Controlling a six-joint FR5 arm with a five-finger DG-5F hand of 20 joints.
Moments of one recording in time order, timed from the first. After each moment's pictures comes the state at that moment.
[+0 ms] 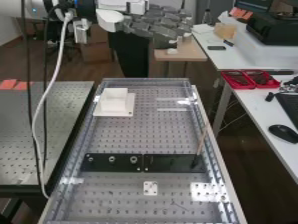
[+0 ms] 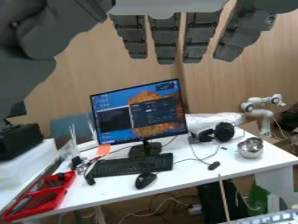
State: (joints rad) arm 1.55 -1.65 -1.63 -3.08 -1.54 -0.61
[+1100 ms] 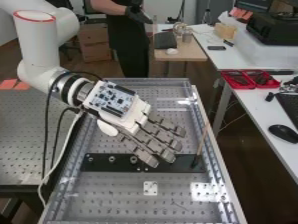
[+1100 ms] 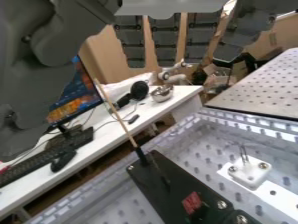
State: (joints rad) arm 1.50 -1.91 -1.81 -2.80 -1.22 -0.31
